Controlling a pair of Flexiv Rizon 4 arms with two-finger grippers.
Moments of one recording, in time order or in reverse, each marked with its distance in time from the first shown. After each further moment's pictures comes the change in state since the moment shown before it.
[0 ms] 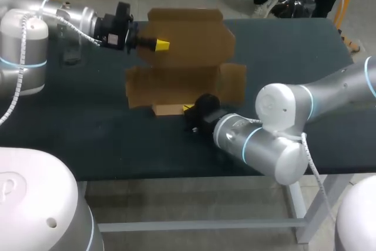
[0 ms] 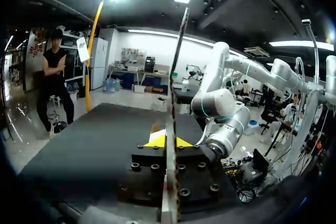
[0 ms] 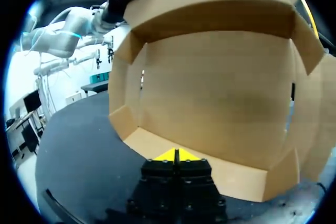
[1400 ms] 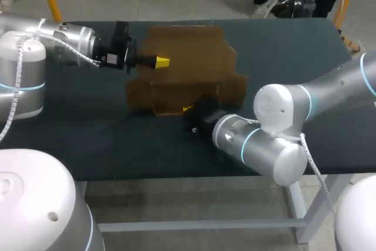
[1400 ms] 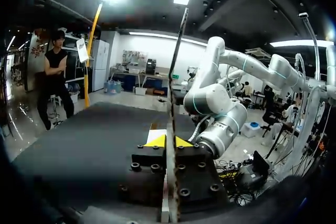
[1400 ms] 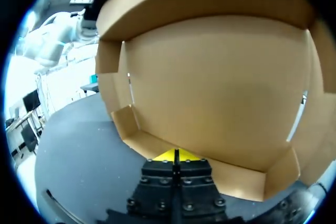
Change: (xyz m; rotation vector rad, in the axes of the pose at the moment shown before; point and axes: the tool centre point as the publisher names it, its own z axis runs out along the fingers) left arm 0.042 0.023 0.008 0.025 -0.026 -0.014; right arm 0.001 -0.001 0.001 0.001 -0.006 -0.001
